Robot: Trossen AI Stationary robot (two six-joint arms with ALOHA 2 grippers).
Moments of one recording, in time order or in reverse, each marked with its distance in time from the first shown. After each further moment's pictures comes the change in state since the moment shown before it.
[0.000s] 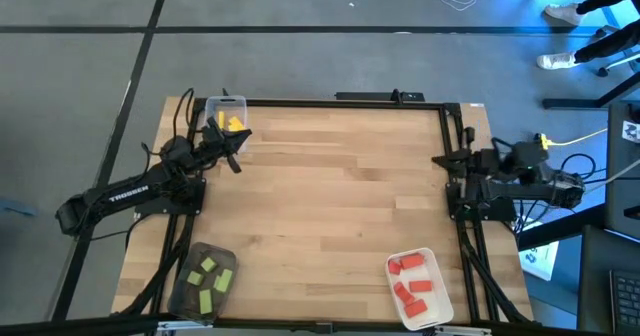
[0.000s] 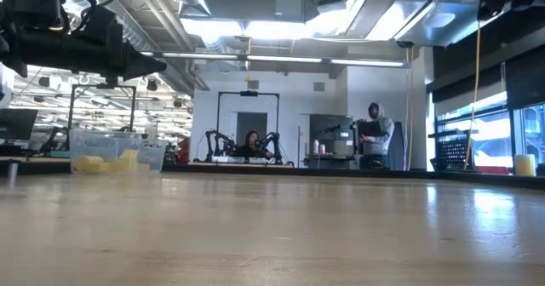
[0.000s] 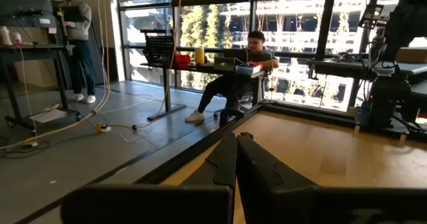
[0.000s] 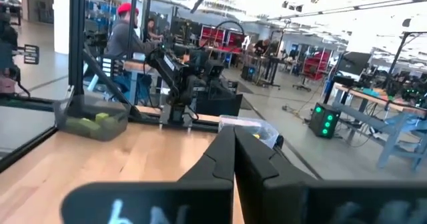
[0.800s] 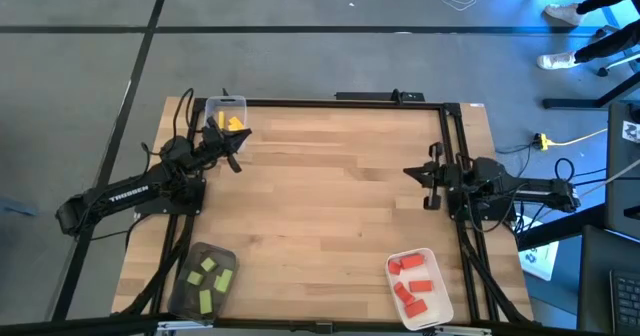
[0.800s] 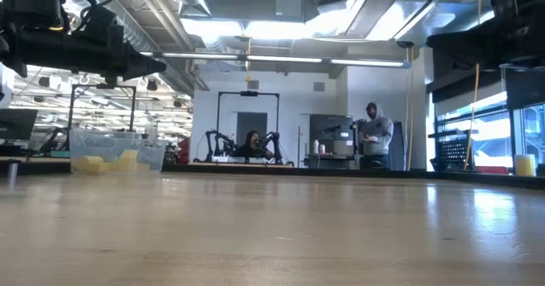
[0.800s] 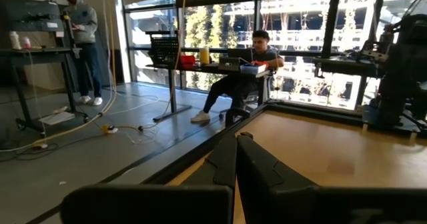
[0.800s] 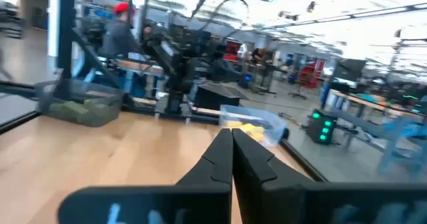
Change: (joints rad) left arm -0.001 0.000 0.000 0.000 -0.014 0.021; right arm -0.049 0.000 -0.439 0.471 -0.031 -0.015
